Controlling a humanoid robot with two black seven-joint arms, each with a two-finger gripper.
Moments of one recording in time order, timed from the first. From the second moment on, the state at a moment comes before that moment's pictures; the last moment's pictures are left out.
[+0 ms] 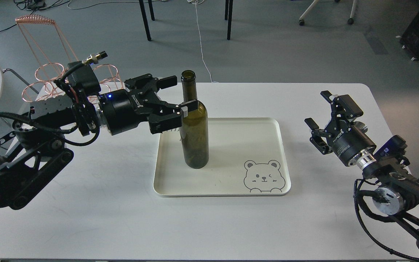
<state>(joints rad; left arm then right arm) -0.56 0.52 -0.96 -1.51 2.08 -0.24 -0.49 0.42 -0.59 0.62 1.22 -0.34 0.09 0.49</state>
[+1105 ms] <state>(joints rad) -0.64 0.43 -0.89 -1.41 2.08 -0.23 -0.49 0.41 -0.58 0.62 1.21 -0.34 0.06 0.49</state>
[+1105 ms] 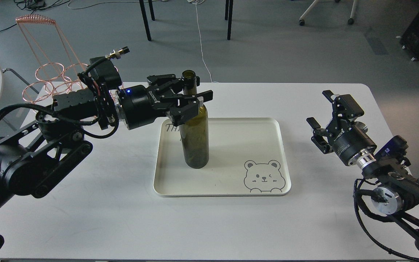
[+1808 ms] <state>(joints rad) -0.91 0.73 -0.90 -1.34 1.77 -0.25 -0.49 0.42 -0.58 0.62 1.21 -0.35 0.05 0.49</state>
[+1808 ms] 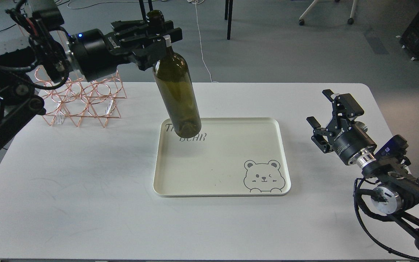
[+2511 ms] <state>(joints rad) -1.11 0.75 -0.71 -0.86 1.77 -0.18 -0.49 0.42 -0.58 0.62 1.21 -0.35 0.05 0.49</state>
